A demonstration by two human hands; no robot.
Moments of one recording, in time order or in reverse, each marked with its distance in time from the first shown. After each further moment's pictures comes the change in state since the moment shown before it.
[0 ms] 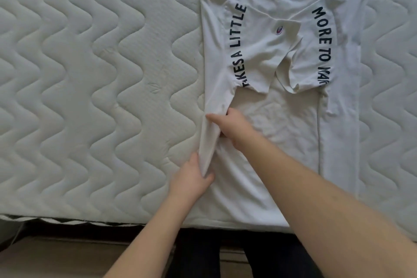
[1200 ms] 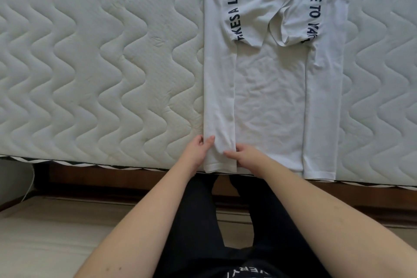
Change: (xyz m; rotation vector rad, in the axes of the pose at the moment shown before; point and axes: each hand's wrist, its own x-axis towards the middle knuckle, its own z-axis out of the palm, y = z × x) left_hand -0.043 -0.039 0.087 -0.927 -0.125 -0.127; right_hand -0.105 0.196 -0.035 -0.005 -0.348 0.157
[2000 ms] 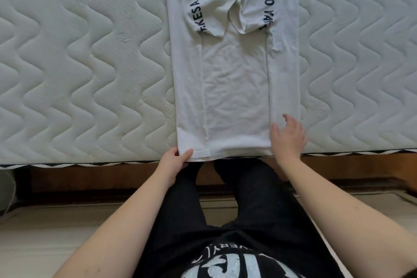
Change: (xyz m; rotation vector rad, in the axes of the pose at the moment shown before) left_hand -0.035 -0.050 0.006 -0.012 0.072 -0.120; right_hand -0.080 0.050 -0.111 -0.579 1.166 -0.135
